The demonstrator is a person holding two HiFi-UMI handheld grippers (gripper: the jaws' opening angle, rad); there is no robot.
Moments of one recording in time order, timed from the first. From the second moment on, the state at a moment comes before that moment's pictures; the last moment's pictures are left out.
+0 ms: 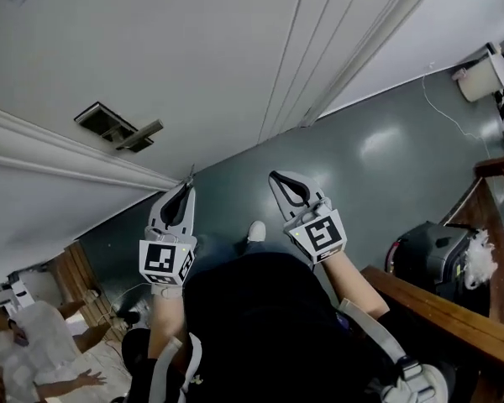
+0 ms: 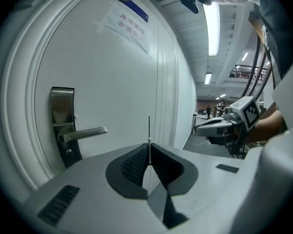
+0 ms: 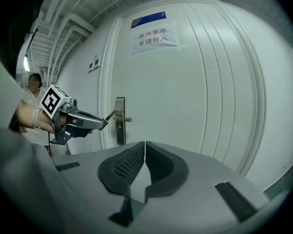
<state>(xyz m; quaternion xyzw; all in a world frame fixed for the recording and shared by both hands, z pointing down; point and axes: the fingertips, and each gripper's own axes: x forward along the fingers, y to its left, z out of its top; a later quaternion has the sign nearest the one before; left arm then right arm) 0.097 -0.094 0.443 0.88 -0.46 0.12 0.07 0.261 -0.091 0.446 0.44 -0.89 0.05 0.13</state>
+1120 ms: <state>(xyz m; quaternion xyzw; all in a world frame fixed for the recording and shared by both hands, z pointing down) -0.080 -0.109 0.506 0.82 -0.53 -0.01 0.23 0.082 -0.145 0.445 0.34 -0.93 0.02 0.17</state>
